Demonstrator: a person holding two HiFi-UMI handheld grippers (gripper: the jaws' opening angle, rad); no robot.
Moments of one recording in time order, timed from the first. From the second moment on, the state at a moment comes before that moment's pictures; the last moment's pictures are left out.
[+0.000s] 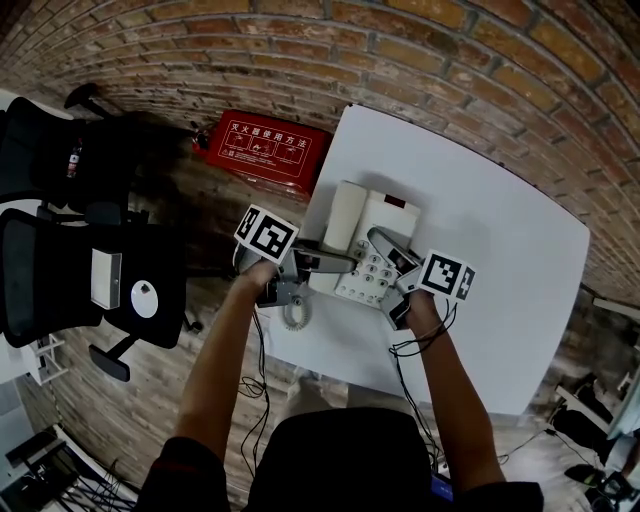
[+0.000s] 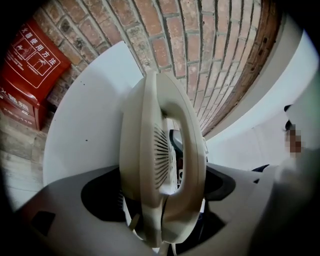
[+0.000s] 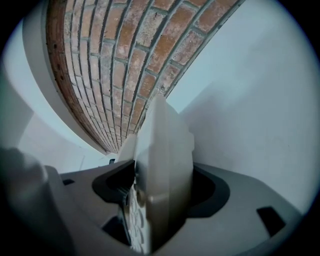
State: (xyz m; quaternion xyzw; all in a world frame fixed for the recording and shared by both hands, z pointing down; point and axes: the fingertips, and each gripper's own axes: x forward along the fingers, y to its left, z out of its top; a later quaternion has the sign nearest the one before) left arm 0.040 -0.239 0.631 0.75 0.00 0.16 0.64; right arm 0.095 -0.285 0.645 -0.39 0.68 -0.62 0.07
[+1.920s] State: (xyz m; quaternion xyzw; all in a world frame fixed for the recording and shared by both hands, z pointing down) left arm 0.038 -0.233 0.630 0.76 0.01 0.20 0.62; right arm 0.096 -0.286 0.649 -0.38 0.65 -0.66 0.05
